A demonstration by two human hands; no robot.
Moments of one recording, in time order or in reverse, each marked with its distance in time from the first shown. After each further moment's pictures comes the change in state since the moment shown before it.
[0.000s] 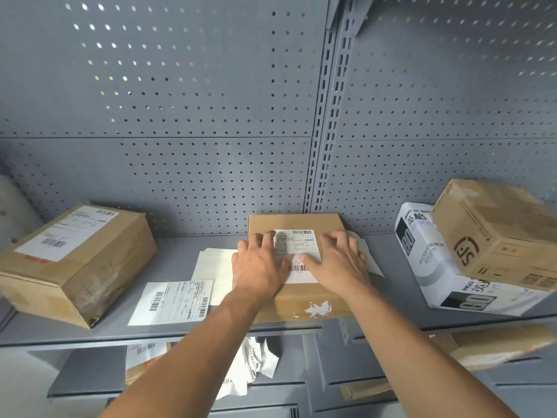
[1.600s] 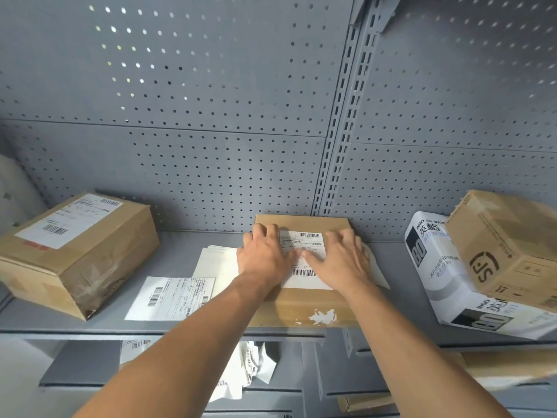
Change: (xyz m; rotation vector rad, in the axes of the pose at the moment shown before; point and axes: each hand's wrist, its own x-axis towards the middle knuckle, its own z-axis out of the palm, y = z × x) left_hand 0.029 0.005 -0.002 -0.006 -0.060 -0.087; right_hand 0.020 -0.008 0.001 -0.031 0.085 -0.022
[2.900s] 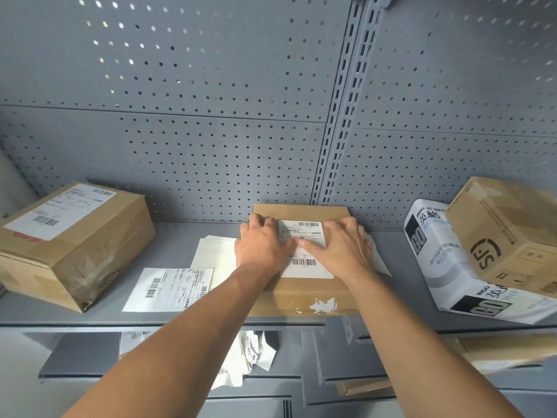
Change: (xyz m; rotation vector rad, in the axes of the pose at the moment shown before) left_hand 0.004 -0.008 0.006 -0.056 0.024 0.009; right_hand -0.001 0.000 -0.005 0.100 -0.024 0.059
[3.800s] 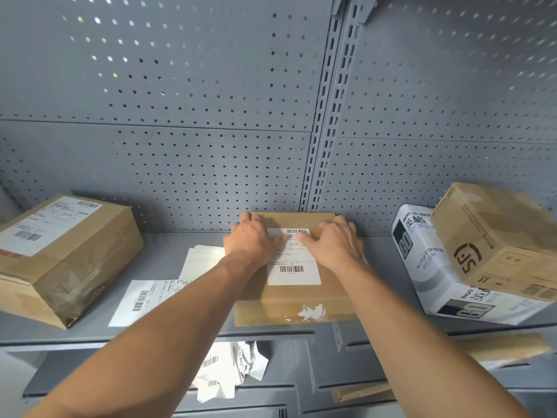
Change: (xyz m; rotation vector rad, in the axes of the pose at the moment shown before) left_hand 0.031 0.008 -0.012 0.051 -0.081 -0.024; right_hand 0.026 -0.001 -0.013 -0.045 -0.008 0.061
